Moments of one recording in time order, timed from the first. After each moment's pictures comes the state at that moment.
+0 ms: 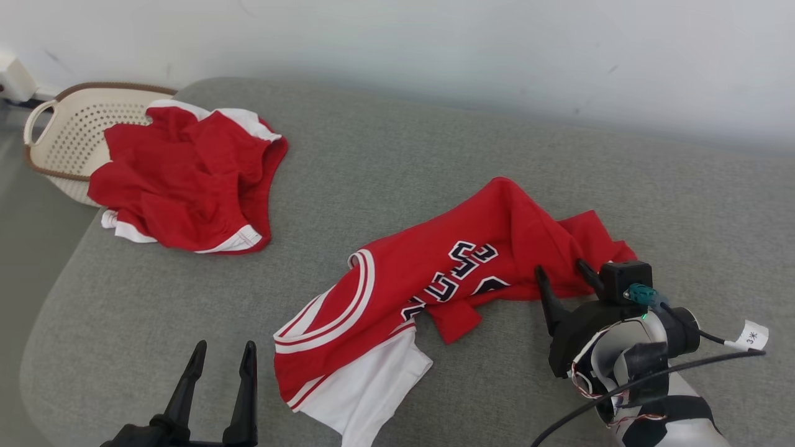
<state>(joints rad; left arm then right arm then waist) -0.05 0.07 -0.08 -0.02 -0.20 -0.02 -0.26 -0.60 -0.13 0.29 0.85 0.13 0.13 -0.18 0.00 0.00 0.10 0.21</state>
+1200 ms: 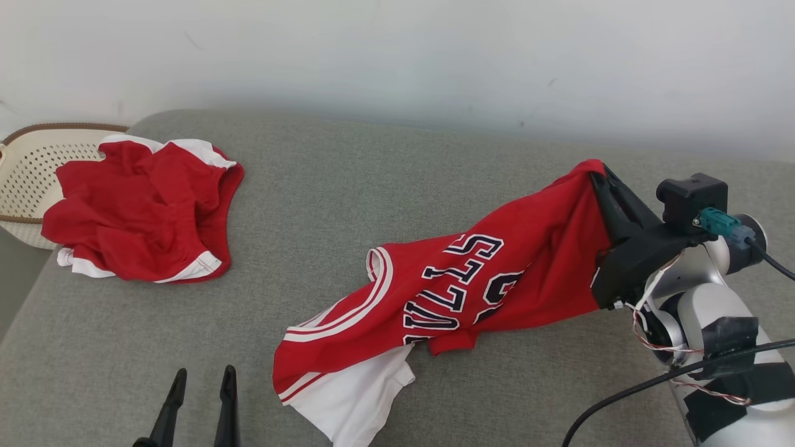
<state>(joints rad) 0.00 0.05 -0.01 0.01 -0.20 -0.03 -0.26 -0.57 -0.30 0.35 0.31 0.24 0.13 0.04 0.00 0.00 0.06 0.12</state>
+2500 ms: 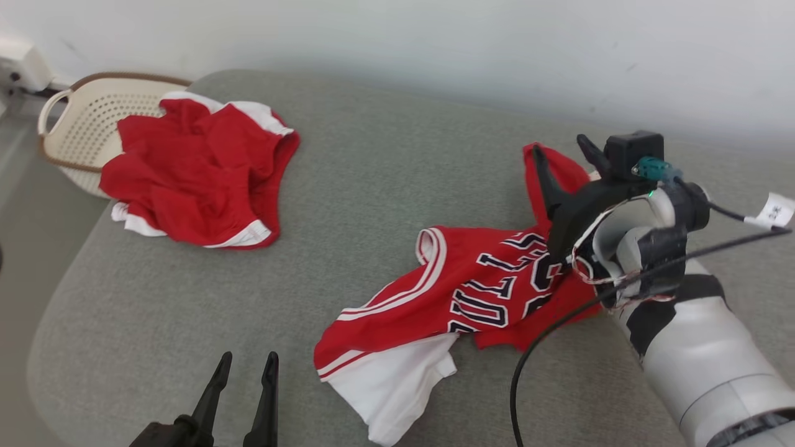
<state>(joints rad) -0.08 0.05 -0.13 0.09 -0.25 -0.05 -0.26 -1.01 -0.18 0.50 1.10 0.30 0.13 -0.20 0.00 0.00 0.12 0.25</state>
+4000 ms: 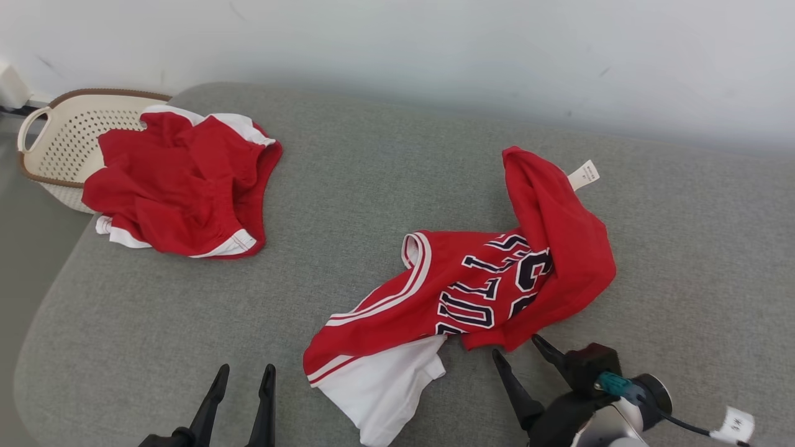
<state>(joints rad) -0.05 0.05 -0.11 0.08 -0.24 -0.05 -0.26 -0.22 -0.20 0.49 0.33 0.21 0.13 -0.03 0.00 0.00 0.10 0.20</state>
